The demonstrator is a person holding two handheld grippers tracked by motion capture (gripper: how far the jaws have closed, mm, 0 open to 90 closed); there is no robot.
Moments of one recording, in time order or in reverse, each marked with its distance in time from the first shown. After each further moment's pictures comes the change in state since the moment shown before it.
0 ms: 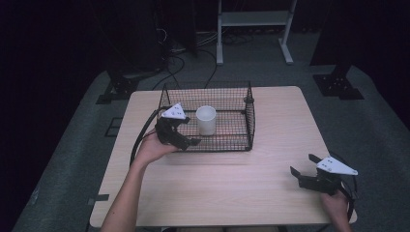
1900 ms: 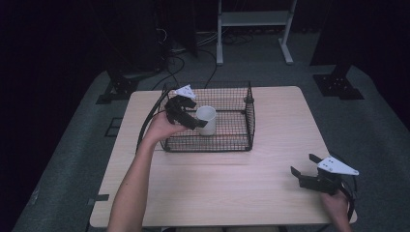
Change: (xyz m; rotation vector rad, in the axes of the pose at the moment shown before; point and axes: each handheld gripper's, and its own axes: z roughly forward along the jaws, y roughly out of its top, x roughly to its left) left arm 0.044 0.040 0.026 0.053 -0.003 -0.016; right arm -0.001 0.000 -0.001 -0.007 0.003 0.007
